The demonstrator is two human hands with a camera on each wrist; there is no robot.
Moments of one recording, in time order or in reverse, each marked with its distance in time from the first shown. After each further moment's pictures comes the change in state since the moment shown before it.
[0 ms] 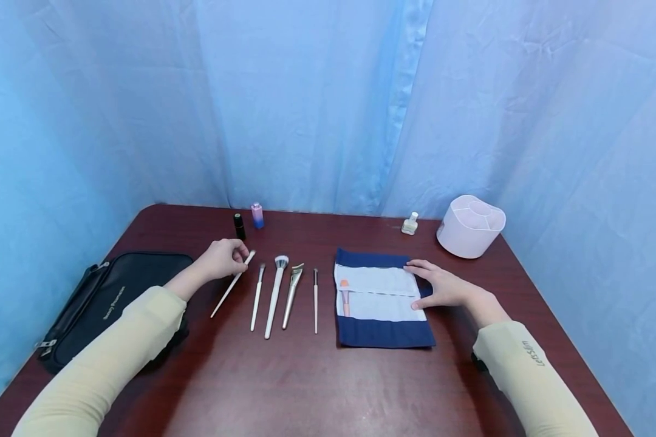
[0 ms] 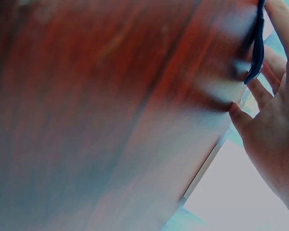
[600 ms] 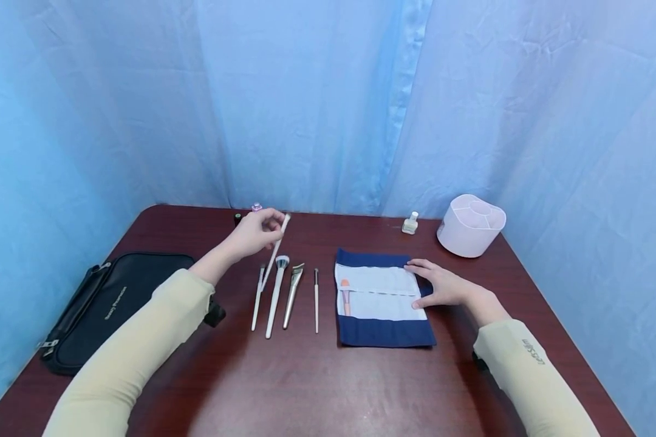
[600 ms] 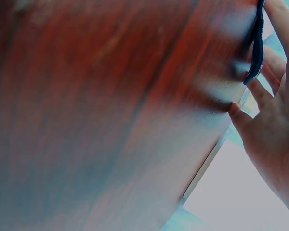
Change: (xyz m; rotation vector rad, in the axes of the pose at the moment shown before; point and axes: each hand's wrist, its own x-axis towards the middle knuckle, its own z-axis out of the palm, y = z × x) left_hand 0.029 0.079 -0.009 -0.309 0.091 0.134; right_hand 0.002 0.000 -0.001 0.001 0.001 -0.018
